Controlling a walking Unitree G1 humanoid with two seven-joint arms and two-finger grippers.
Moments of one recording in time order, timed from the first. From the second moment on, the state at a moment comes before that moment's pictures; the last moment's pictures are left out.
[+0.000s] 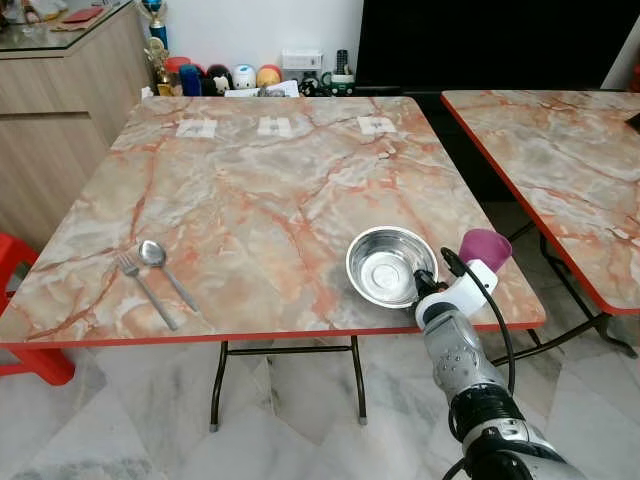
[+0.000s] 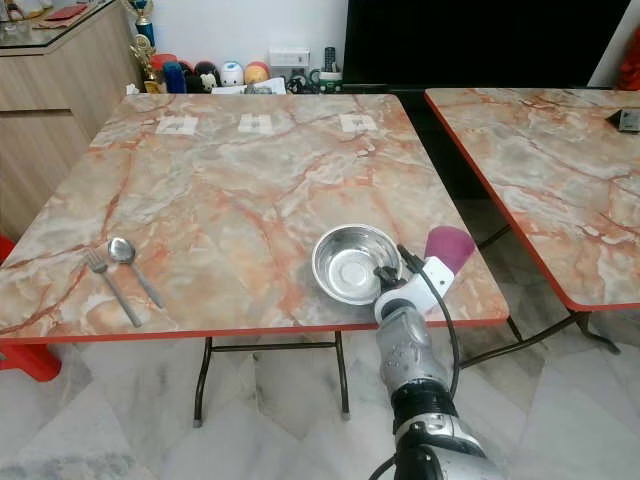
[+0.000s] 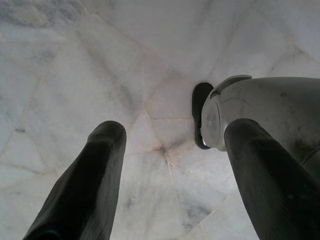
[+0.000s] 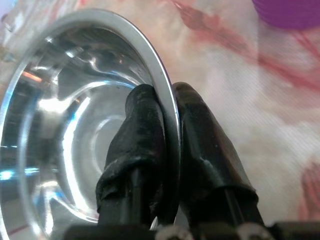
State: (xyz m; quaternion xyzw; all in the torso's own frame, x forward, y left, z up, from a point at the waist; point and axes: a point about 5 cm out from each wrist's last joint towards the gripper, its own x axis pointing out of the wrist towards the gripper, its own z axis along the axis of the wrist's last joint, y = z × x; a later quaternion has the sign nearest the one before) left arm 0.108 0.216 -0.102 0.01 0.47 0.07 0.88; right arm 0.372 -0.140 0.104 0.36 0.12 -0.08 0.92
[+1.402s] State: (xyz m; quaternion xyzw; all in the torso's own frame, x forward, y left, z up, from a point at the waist) left arm 0.108 0.221 -0.101 0.06 0.47 0.05 0.88; right arm 0.336 -0.144 0.198 0.36 -0.20 0.04 0.91
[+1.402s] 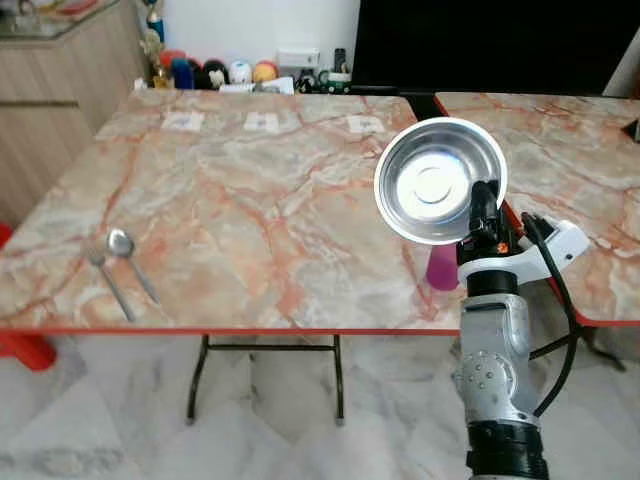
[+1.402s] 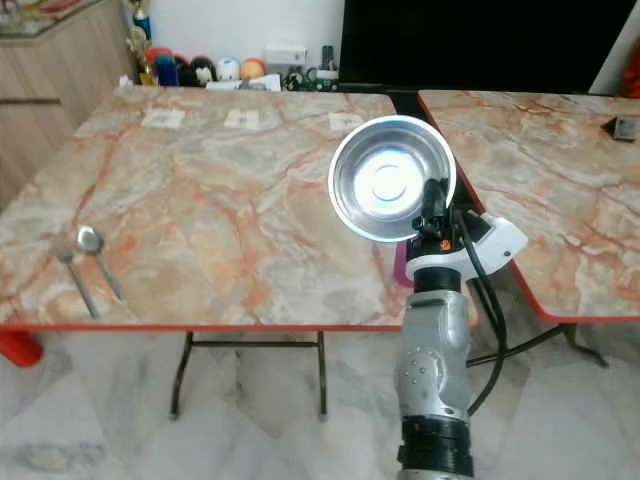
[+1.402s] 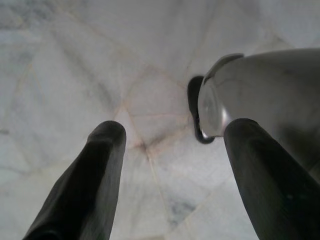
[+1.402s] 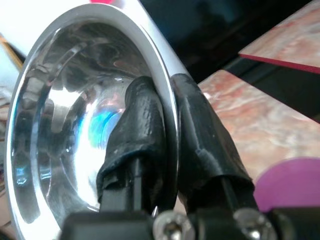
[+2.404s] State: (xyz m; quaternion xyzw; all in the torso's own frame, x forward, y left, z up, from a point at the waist) left arm 0.109 0.223 -0.101 0.07 0.47 0.05 0.88; right arm 0.316 -0.216 0.156 0.21 -0.15 -0.10 0.96
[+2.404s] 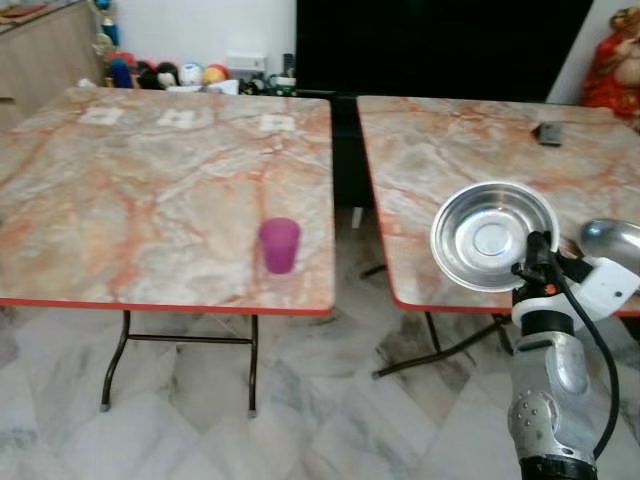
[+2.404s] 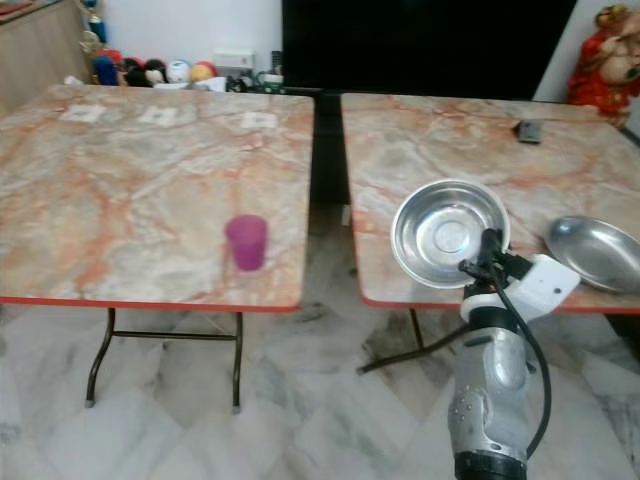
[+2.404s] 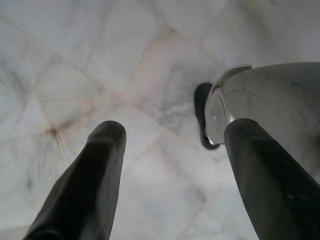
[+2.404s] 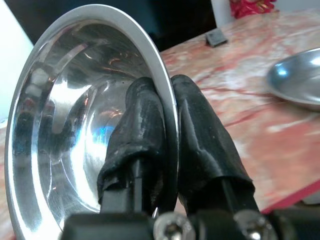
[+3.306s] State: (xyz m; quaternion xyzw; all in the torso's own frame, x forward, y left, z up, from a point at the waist) left arm 0.111 0.215 -0.101 0.05 0.47 0.05 0.88; right arm 0.320 -0.207 0.158 0.23 -0.15 -0.12 0.95
